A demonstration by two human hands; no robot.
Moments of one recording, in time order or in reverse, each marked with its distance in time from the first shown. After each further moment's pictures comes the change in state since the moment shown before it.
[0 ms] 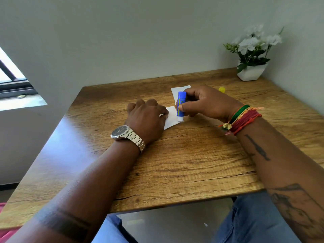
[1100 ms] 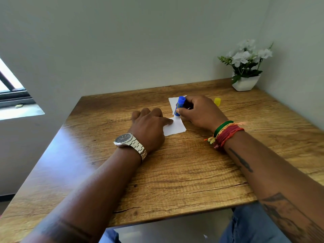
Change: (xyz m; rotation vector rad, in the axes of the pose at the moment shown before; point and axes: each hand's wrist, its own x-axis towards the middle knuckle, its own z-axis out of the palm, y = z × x) left_hand 0.011 0.002 0.005 0.050 -0.069 0.127; right_hand 0.022 0.020 0.017 -0.252 0.352 0.047
